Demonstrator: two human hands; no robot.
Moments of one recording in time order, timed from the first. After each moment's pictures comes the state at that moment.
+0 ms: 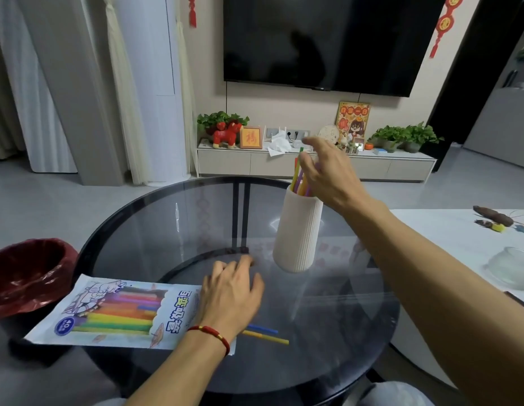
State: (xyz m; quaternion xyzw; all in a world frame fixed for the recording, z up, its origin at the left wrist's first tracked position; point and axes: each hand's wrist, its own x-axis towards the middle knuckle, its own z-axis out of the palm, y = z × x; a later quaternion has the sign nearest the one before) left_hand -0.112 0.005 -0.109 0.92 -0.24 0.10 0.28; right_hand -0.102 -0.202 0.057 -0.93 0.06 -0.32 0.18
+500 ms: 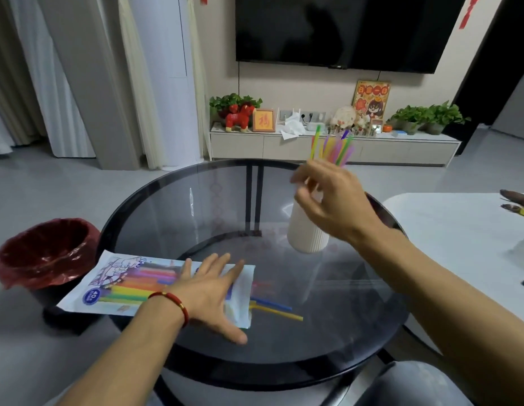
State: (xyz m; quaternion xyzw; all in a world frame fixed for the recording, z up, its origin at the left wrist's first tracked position) left_hand -0.085 0.083 -0.113 0.92 -0.35 -0.18 -0.03; right_hand -0.144 -0.169 0.005 -0.92 -0.08 -0.35 0.14
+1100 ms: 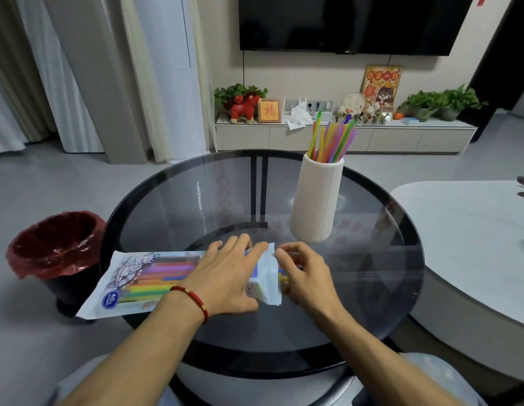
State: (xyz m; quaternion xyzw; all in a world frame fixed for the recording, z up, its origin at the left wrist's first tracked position) left_hand -0.104 0.053 -0.105 0.90 -0.43 0.03 0.02; right_hand -0.182 -0.118 -0.138 -0.75 0.13 -0.15 0.62
